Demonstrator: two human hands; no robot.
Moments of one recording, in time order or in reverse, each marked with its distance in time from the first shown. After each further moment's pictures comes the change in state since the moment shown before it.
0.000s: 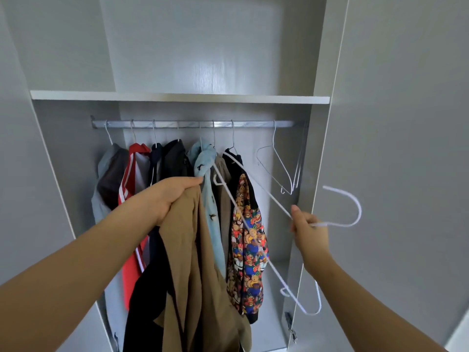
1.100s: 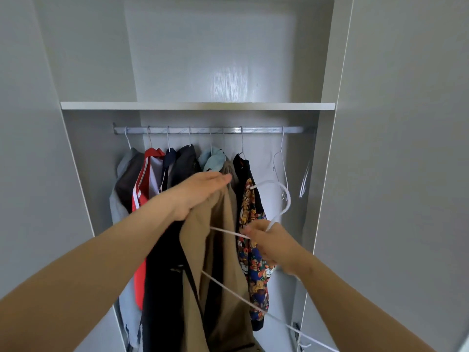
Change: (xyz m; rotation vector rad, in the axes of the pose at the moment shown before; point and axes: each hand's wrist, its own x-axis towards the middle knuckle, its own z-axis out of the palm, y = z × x) left_hand 0.003 0.004 0.043 0.253 -0.039 0.253; right_hand -0.015 -0.031 0.009 -0.155 -0.764 0.185
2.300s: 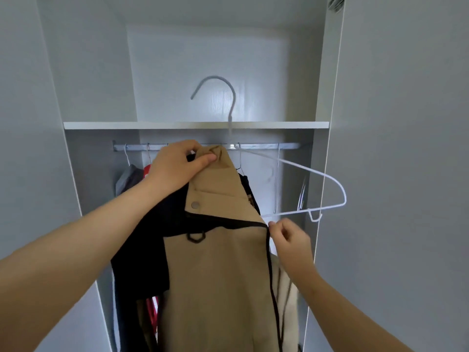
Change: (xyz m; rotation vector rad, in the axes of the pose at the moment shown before) left_hand 0.011 0.040 -0.051 0.561 0.538 0.625; right_hand 0.010 0.008 -0.010 -0.080 0.651 -0.422
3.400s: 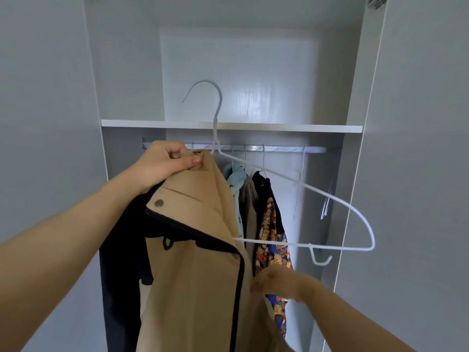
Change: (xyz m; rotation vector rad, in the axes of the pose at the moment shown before) left_hand -0.010 -0.042 -0.059 -0.328 -0.122 -0.115; right_hand -0.006 0.014 0.036 -0.323 -1.101 0.330
